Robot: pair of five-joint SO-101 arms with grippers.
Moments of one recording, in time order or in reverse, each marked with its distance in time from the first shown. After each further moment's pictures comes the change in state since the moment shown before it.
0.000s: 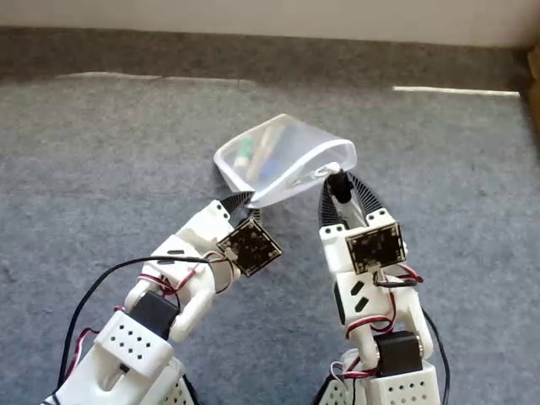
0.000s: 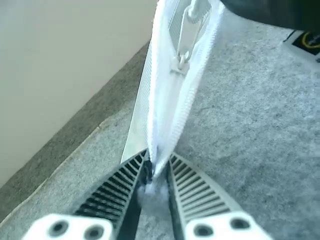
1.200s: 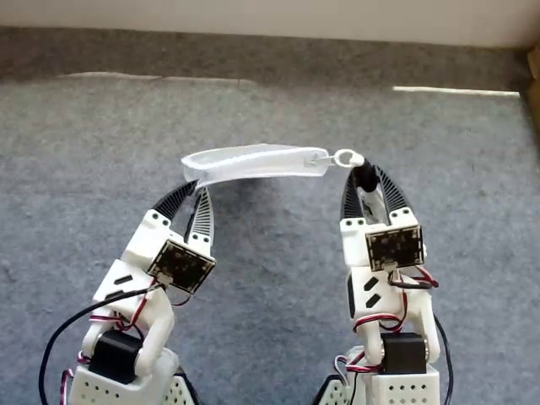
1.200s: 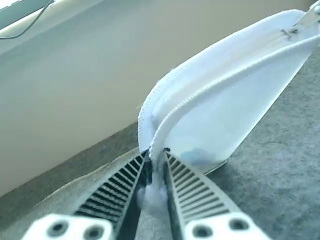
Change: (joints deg) left arm -13.2 -36.6 4.1 17.1 6.2; right arm 8.4 -0.1 -0.1 -1.9 0.1
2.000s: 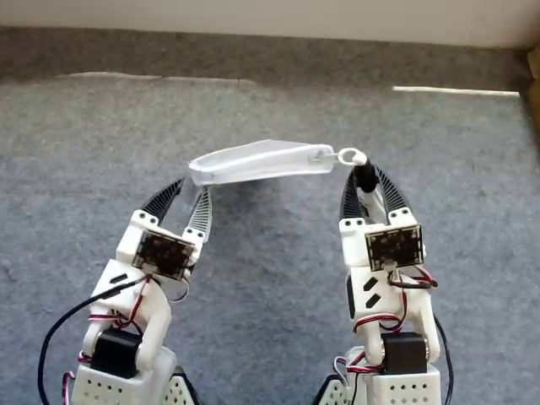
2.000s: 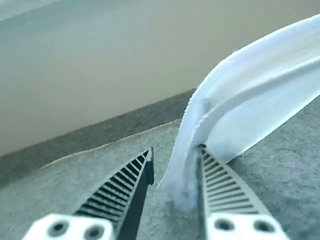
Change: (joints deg) left arm -2.5 -1.1 4.2 -2.8 8.3; right arm -2.2 0.0 0.4 -0.1 -0.1
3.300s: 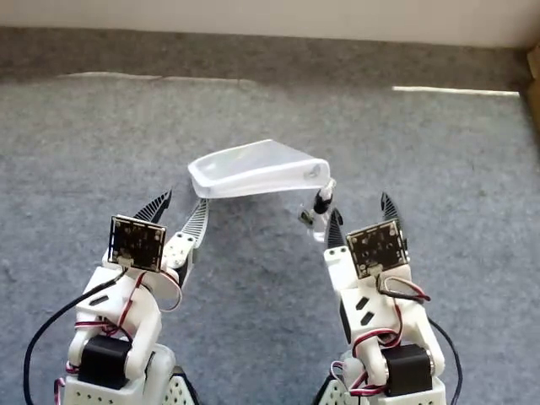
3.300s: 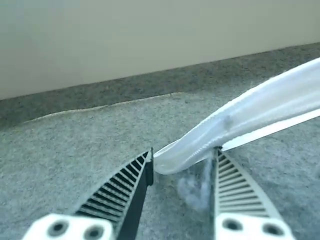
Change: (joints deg) left arm -0.9 0.0 -8.0 14.7 9.1; right arm -6.2 -5.6 -5.5 28.3 -0.2
